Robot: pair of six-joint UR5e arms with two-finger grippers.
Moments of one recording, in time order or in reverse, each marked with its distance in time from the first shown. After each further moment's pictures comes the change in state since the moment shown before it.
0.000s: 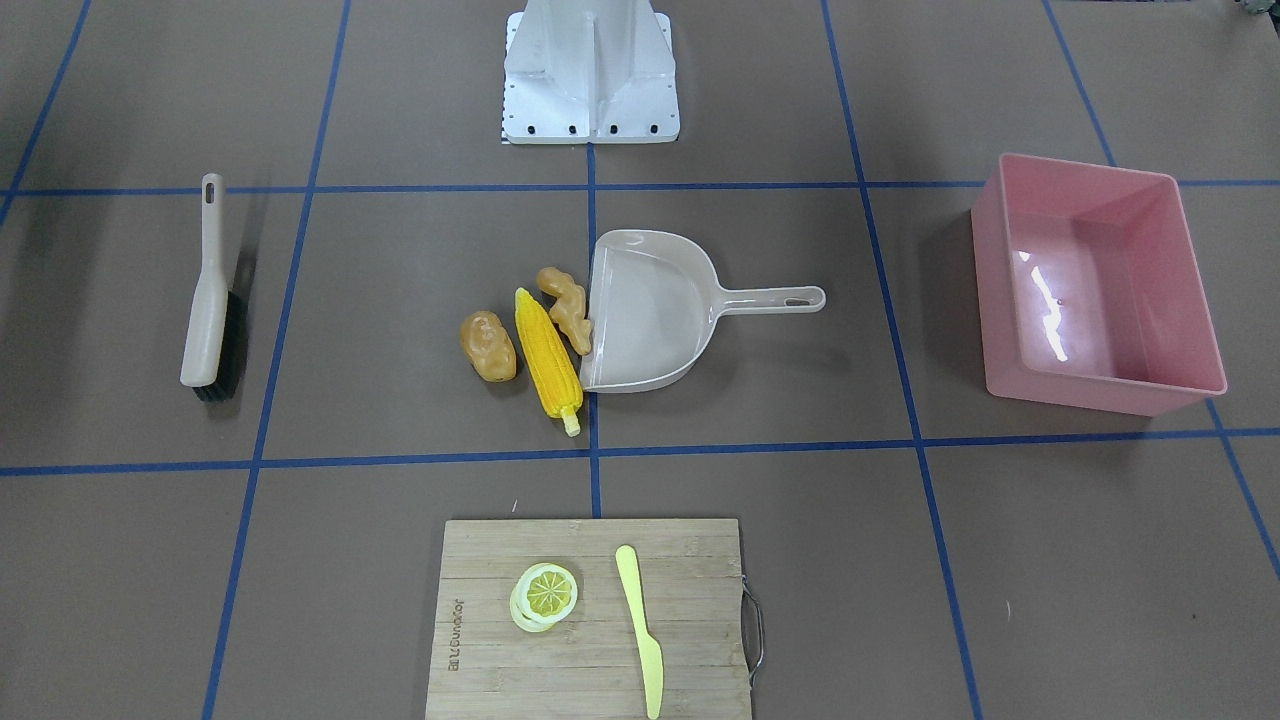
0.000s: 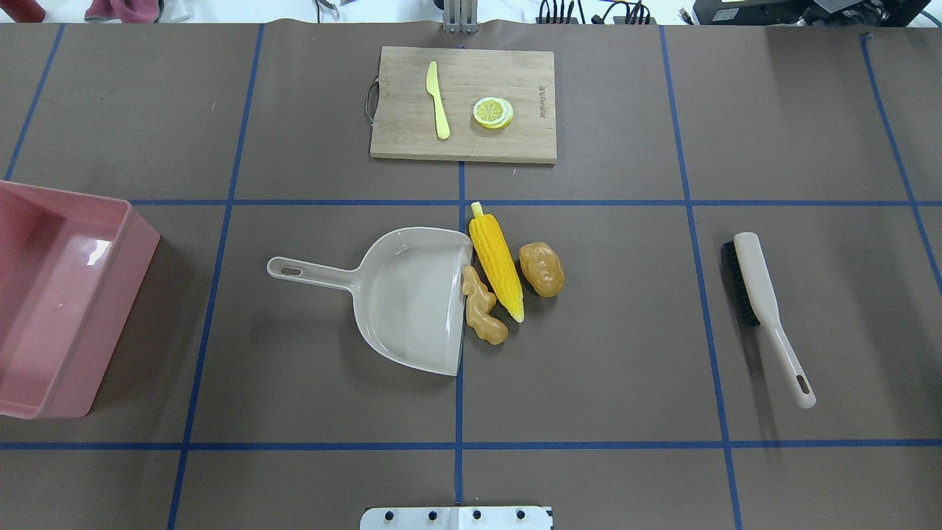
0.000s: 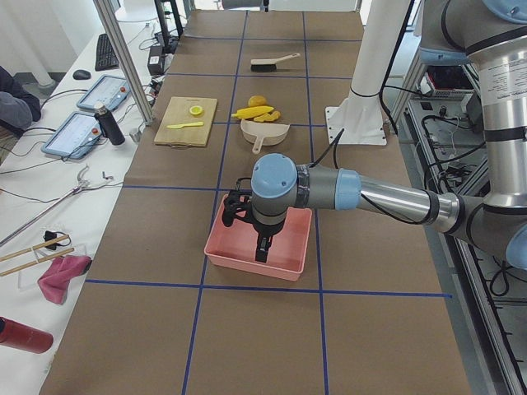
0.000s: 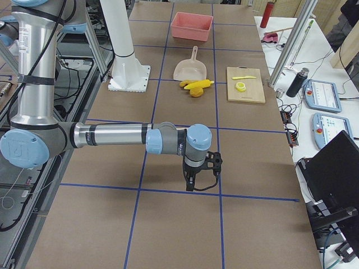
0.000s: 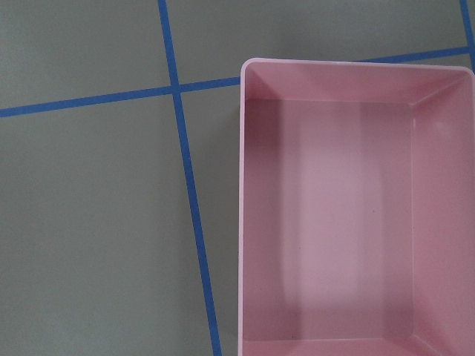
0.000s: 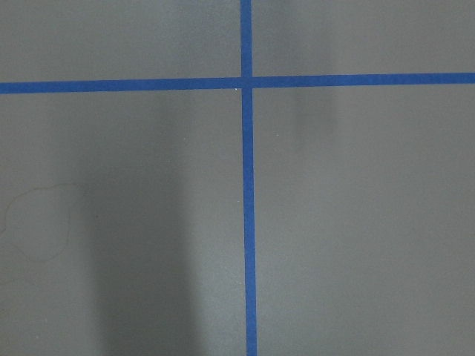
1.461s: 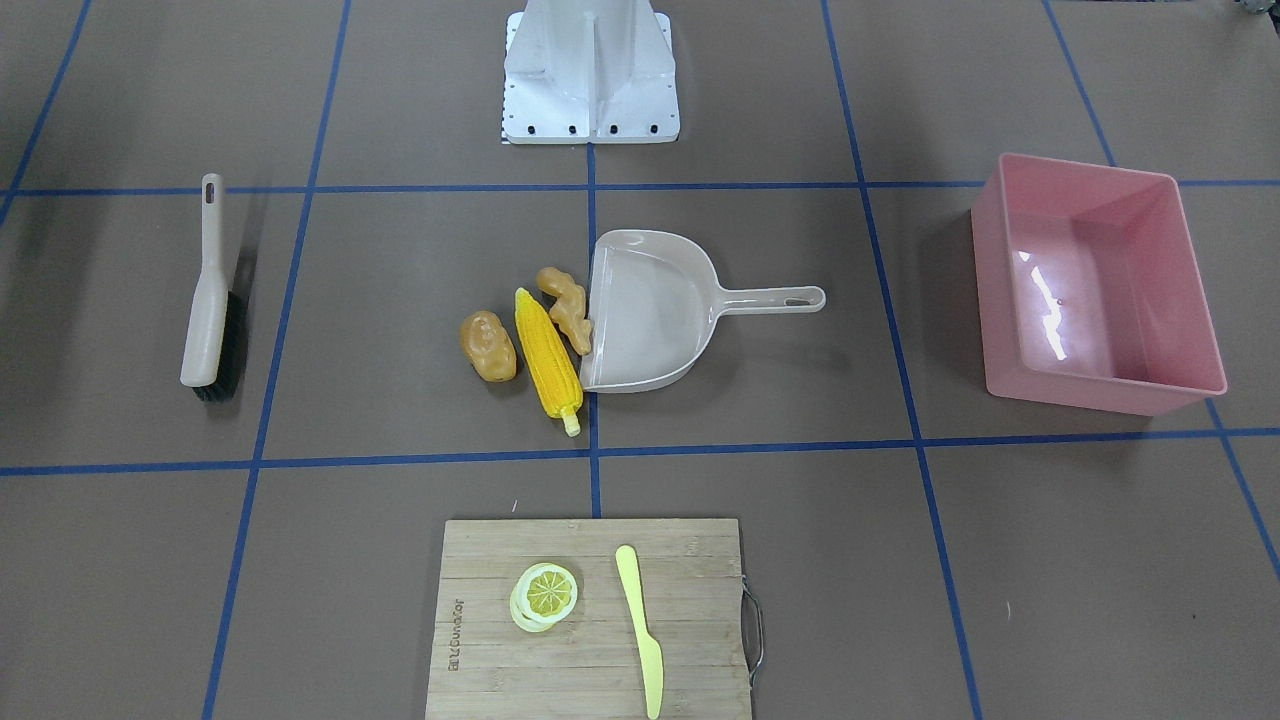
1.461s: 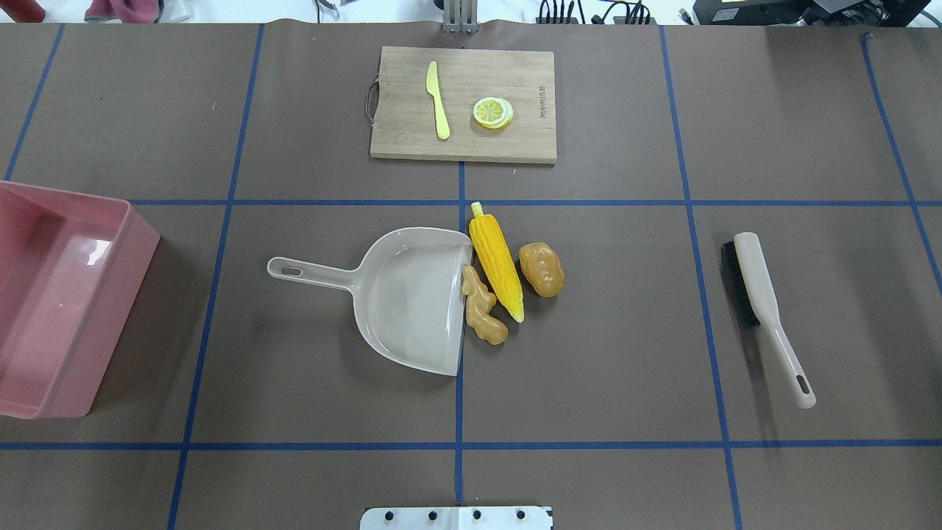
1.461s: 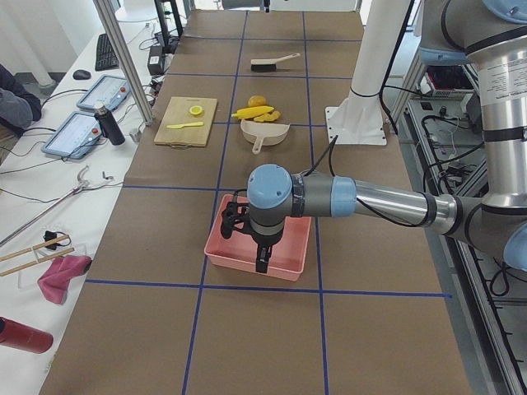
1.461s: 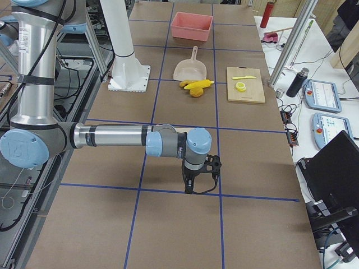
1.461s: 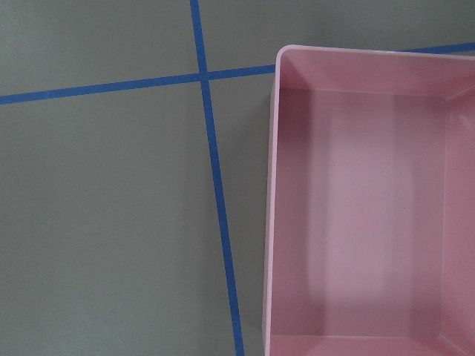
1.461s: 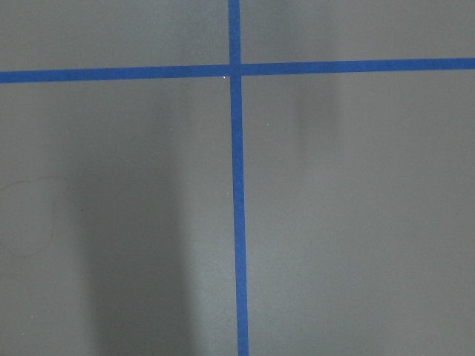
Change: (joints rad) left arm 0.007 -0.010 0.052 0.008 0.036 -0.001; right arm 0.000 -0.002 -0.024 -0.002 0.001 -0.012
